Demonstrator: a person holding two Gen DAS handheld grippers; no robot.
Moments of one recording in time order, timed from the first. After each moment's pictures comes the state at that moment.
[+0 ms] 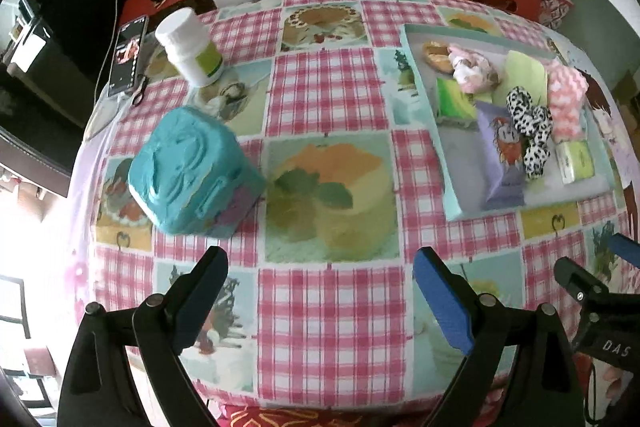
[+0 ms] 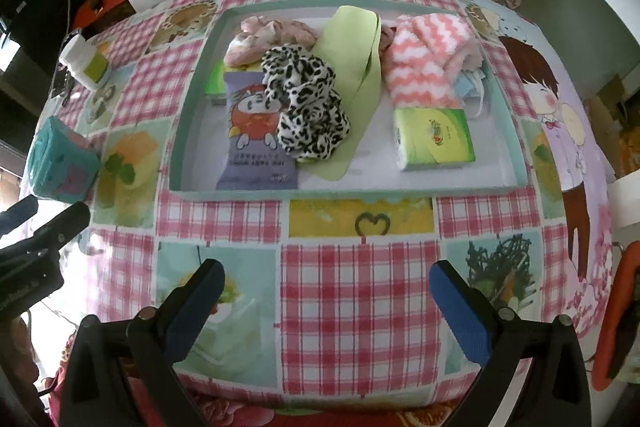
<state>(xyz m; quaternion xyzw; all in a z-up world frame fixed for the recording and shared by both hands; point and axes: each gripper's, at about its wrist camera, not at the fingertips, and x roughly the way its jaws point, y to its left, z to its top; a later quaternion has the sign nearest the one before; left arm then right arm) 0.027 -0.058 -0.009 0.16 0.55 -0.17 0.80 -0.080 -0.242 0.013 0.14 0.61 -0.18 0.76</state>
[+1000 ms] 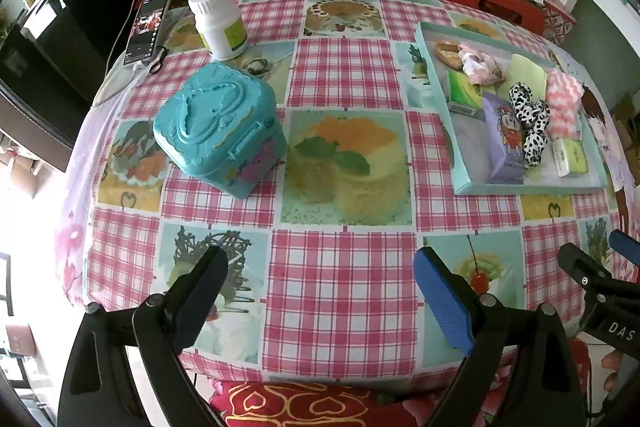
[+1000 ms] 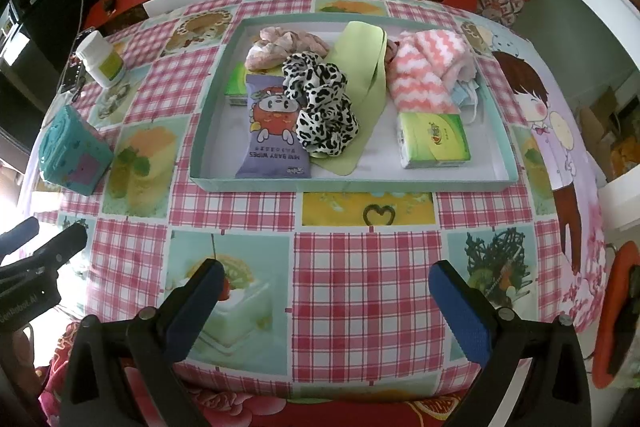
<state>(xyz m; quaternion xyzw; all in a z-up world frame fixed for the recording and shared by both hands) 0.009 -0.027 -0.008 0.12 0.56 -0.16 0.81 -0.094 -0.222 0.026 0.12 0.59 -0.18 0.78</state>
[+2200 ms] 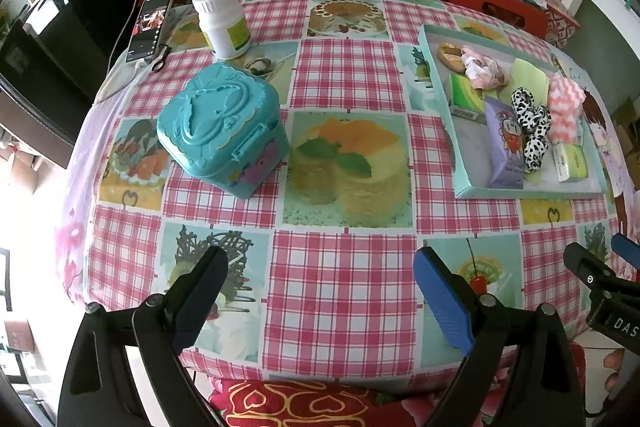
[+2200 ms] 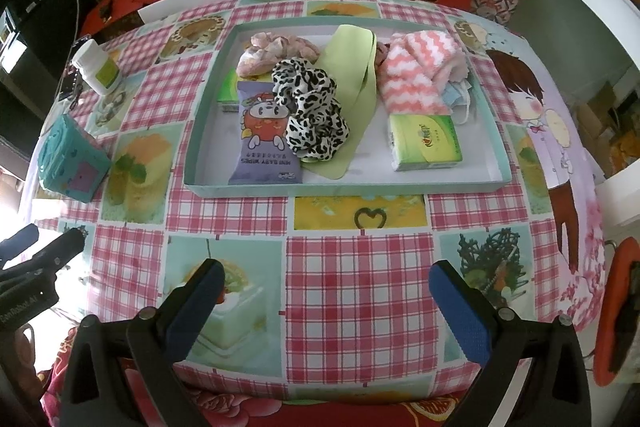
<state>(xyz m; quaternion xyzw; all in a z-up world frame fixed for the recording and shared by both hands) 0.011 -0.026 -0.005 0.11 0.56 -0.16 0.81 -0.096 -0.228 0.029 0.13 0.59 -0.19 0.78</state>
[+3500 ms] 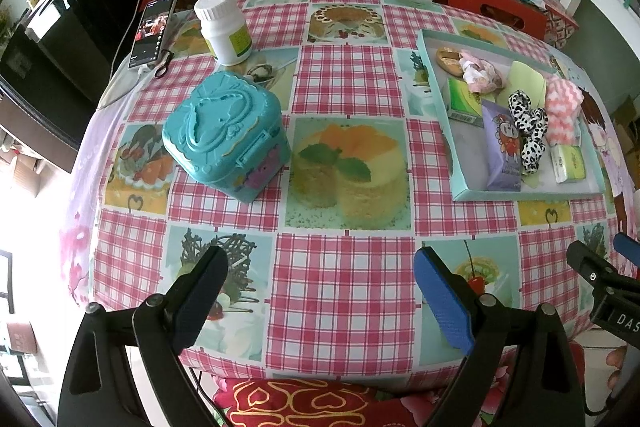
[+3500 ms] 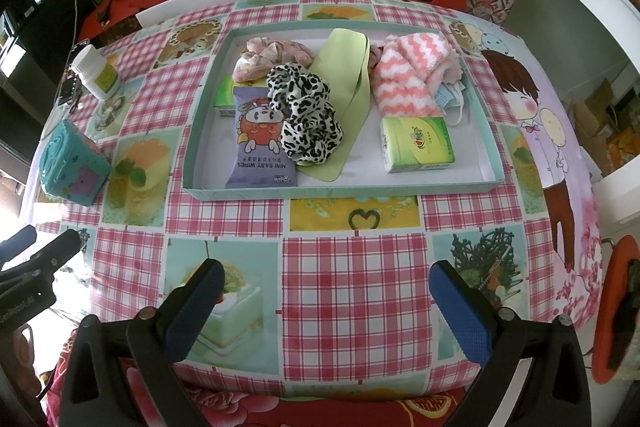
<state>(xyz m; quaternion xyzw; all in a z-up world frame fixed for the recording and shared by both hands) 0.009 -0.026 0.001 0.12 0.56 -0.15 0.81 -0.097 -0.231 0.034 0.13 0.59 -0.20 0.78</state>
